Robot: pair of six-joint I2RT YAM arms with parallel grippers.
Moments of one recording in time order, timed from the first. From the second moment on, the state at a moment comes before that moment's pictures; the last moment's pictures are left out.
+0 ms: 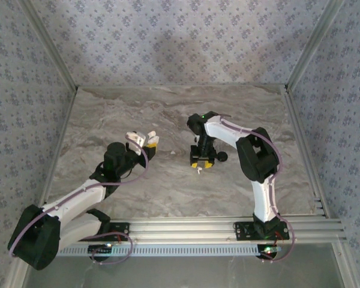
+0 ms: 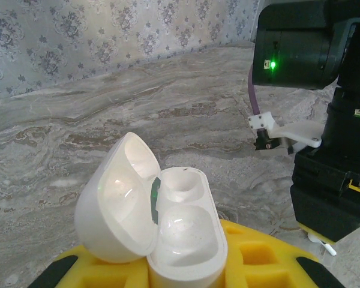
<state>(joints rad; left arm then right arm) -0.52 1.03 0.40 0.38 0.19 -0.05 0.59 2.05 1.52 -1.18 -0.24 0.52</state>
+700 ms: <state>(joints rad) -0.52 1.03 0.40 0.38 0.19 -0.05 0.59 2.07 1.47 -1.13 -0.25 0.52</state>
